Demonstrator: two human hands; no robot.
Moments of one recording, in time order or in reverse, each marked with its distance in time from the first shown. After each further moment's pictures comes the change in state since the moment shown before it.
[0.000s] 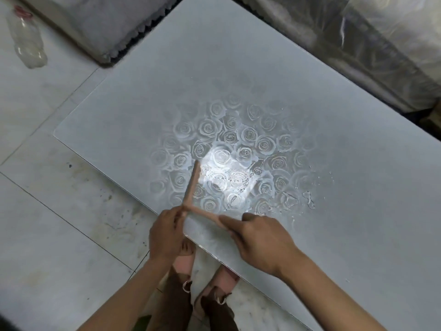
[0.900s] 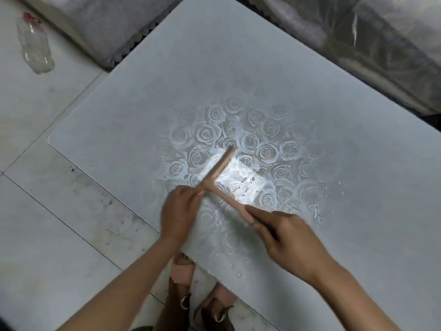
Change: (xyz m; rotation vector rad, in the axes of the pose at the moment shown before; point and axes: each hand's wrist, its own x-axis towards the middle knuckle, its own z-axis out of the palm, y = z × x) left_hand 0.058 0.050 0.022 0.016 0.069 0.212; right_hand 0.000 0.056 -0.021 0.248 0.146 0.120
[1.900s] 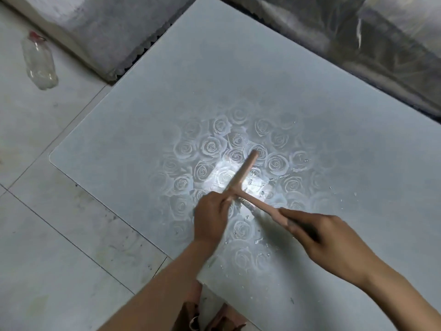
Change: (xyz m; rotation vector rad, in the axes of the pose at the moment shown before) left_hand 0.031 0.026 0.042 -0.011 -0.072 -0.025; right_hand 0.019 0.034 -0.029 -0.054 -0.063 0.107
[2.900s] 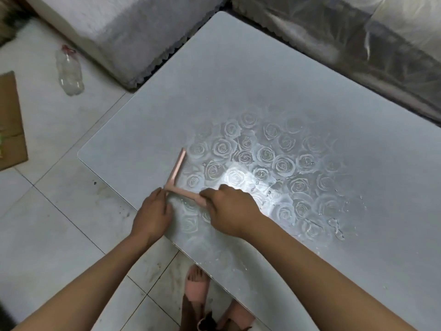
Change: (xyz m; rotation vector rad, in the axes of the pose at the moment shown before) left_hand -0.005 -0.081 -0.113 0.355 -0.141 -0.145; right_hand 0.084 -0.127 0.055 -0.161 -0.033 -0.213
